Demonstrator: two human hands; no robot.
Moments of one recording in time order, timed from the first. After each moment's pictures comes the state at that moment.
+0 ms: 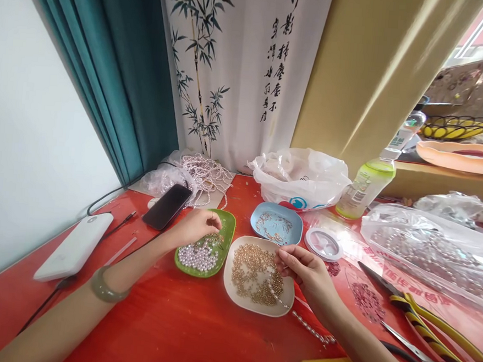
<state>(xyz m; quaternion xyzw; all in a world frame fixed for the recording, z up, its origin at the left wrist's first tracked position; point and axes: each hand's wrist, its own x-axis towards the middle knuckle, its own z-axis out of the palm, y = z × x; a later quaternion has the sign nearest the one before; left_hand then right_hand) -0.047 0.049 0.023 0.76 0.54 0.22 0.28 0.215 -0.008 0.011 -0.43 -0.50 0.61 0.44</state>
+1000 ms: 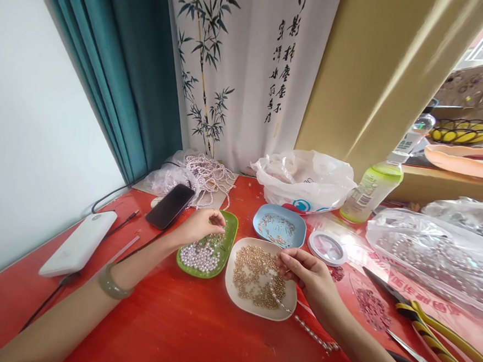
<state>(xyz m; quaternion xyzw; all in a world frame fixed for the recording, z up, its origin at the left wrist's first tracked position) -0.042 0.055 0.014 0.72 0.53 0.30 0.35 0.216 -0.006 0.010 -0.43 -0.52 0.60 0.43</state>
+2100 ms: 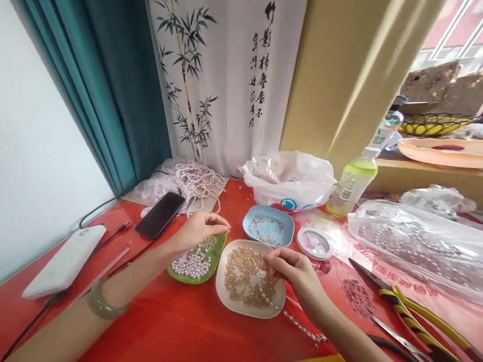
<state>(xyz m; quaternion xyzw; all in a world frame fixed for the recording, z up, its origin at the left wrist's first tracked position) -0.010 0.036 0.043 0.64 0.53 0.35 0.44 0.210 -0.012 0.025 -0.43 -0.52 0.60 0.42</state>
